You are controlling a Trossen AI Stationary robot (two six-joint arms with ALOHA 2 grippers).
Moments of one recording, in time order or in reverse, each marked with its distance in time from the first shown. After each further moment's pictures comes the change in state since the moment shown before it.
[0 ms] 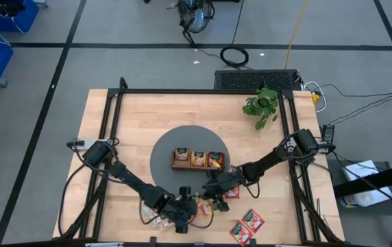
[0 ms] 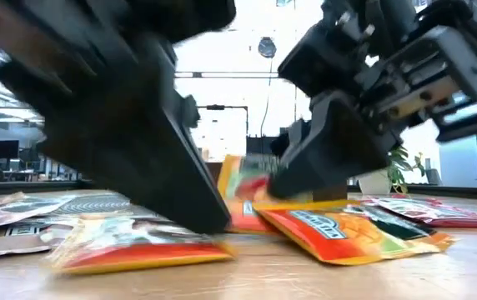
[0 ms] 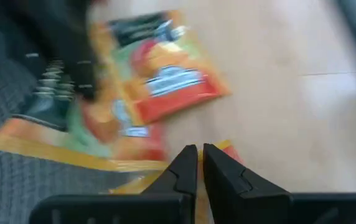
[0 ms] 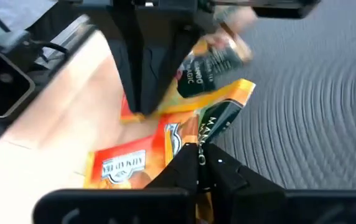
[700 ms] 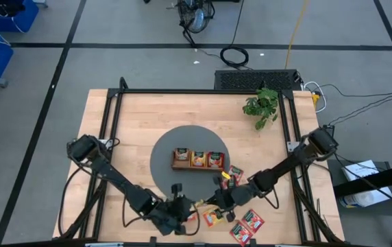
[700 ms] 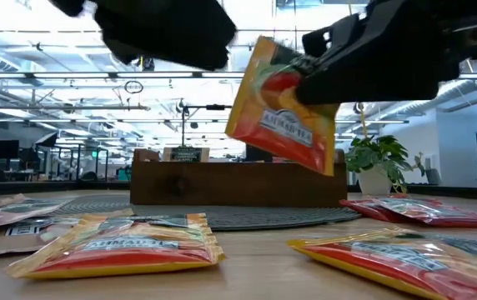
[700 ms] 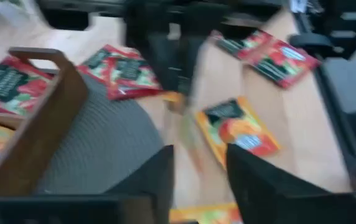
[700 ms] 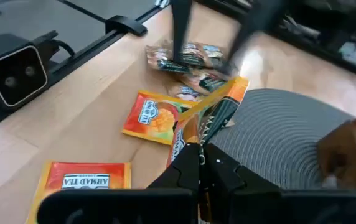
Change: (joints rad) left arm -0.063 -0.142 0.004 -0.047 -0.344 -0.073; right arm 0.193 -0.156 0.001 -0.096 0.397 -0.312
